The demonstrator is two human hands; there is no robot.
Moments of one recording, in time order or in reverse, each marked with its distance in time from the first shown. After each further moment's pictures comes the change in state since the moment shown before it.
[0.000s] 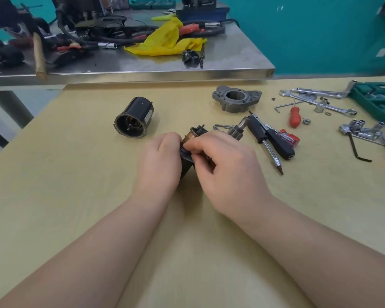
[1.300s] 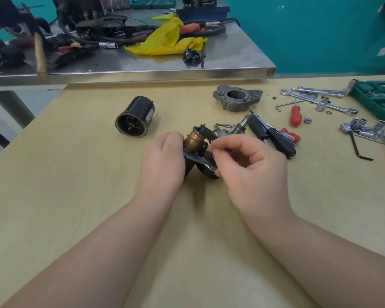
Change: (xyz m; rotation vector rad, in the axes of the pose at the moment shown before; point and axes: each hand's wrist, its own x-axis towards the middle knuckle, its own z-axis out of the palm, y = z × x) left_hand -0.002 -0.001 0.005 0.088 0.086 0.018; right_hand -0.012 -0.008 -0.011 0.427 0.208 0.516
